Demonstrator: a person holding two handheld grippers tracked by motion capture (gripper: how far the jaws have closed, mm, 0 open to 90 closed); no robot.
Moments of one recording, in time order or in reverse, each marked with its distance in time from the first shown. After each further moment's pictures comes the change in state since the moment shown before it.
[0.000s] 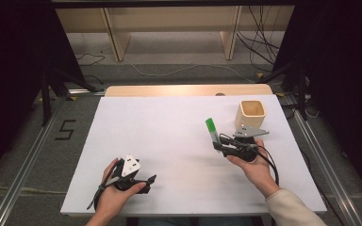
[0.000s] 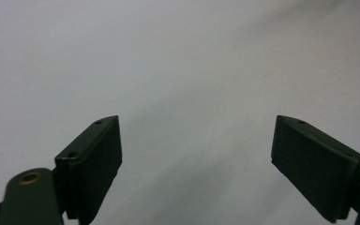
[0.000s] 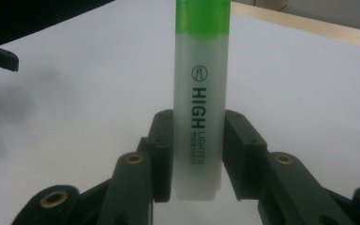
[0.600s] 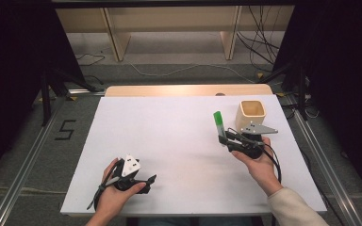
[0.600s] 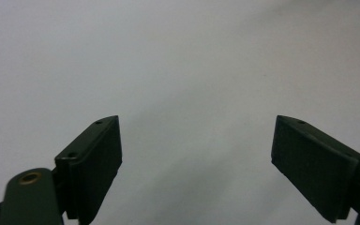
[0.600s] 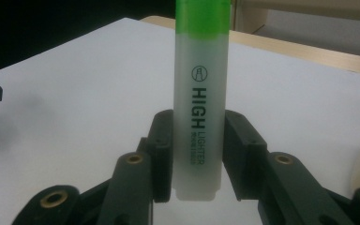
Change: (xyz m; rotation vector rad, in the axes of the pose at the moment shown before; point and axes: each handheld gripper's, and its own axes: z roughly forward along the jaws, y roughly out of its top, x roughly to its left) left arm 0.000 0.000 0.000 0.001 0.000 0.001; right arm -0.012 0.003 -0.011 -0.083 -0.061 0.034
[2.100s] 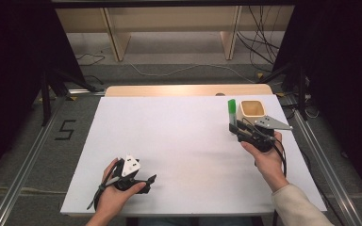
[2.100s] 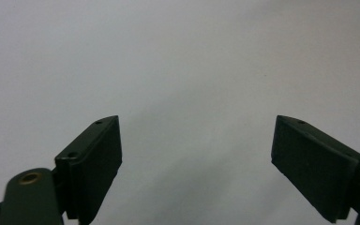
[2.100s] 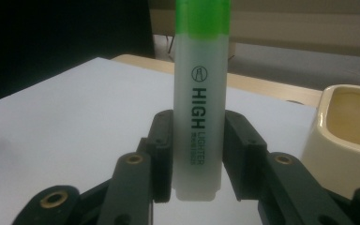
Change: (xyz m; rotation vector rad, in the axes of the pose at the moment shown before) left arm 0.000 0.000 0.000 -0.001 0.000 -0.001; right arm -0.022 0.012 -0.018 -0.135 -0.094 0.030
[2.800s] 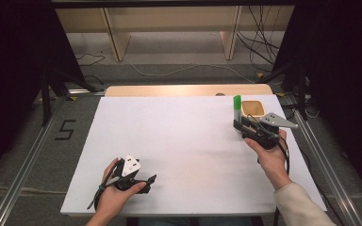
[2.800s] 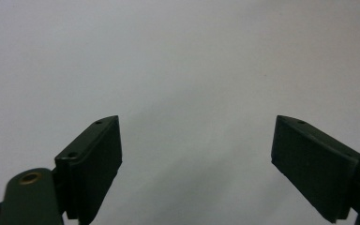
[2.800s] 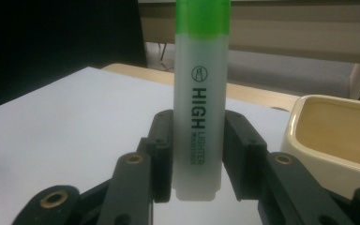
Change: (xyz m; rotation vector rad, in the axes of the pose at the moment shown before) left arm 0.000 0.000 0.001 0.001 -0.002 -0.001; right arm -0.010 0.006 -0.005 -0.030 -0.034 0.009
